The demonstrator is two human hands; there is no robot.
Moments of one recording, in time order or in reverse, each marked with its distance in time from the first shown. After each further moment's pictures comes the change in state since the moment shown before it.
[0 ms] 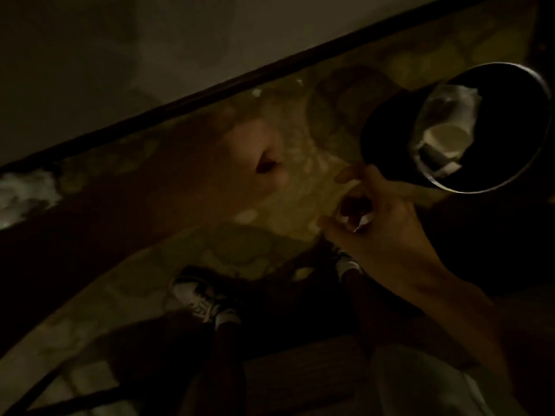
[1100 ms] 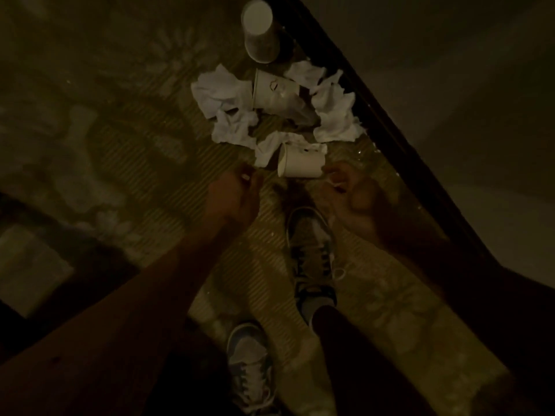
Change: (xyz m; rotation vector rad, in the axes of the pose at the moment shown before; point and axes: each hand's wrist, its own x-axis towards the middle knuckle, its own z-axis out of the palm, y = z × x) left_hand -0.330 -0.598 0.206 -1.119 0.849 -1.195; right_hand 0.170 -0.185 0.697 -0.662 -0.756 -0.234
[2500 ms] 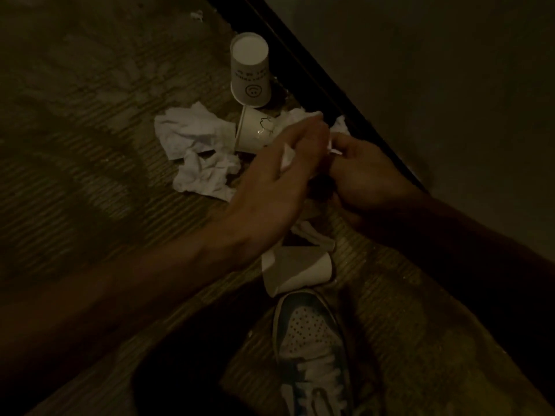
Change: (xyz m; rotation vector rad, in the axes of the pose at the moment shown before) left_hand 0.087 0.019 0.058 -0.748 -0.110 0.569; right_hand 0.108 -0.016 0.011 0.539 -0.095 -0.207
